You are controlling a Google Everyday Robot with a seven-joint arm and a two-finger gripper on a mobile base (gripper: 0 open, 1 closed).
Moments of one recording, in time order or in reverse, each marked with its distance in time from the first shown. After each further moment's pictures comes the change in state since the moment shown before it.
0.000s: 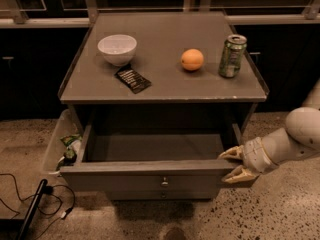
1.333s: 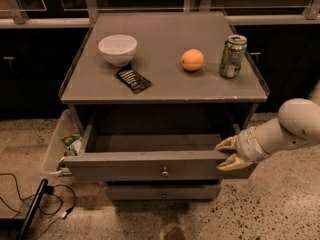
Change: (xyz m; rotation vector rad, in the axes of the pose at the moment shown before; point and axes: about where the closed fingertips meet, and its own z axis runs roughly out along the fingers) arm -0.018 -0.035 0.001 0.053 0.003 -0.055
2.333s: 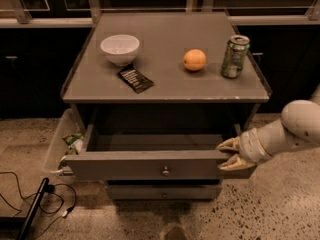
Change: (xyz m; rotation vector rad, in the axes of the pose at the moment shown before) arm 0.000 0.000 0.000 0.000 0.000 0.000
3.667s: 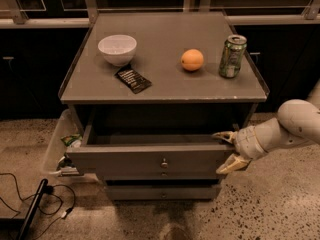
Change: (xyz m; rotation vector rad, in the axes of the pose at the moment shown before) arm 0.015 -0.012 0.012 -0.007 -0.077 0.012
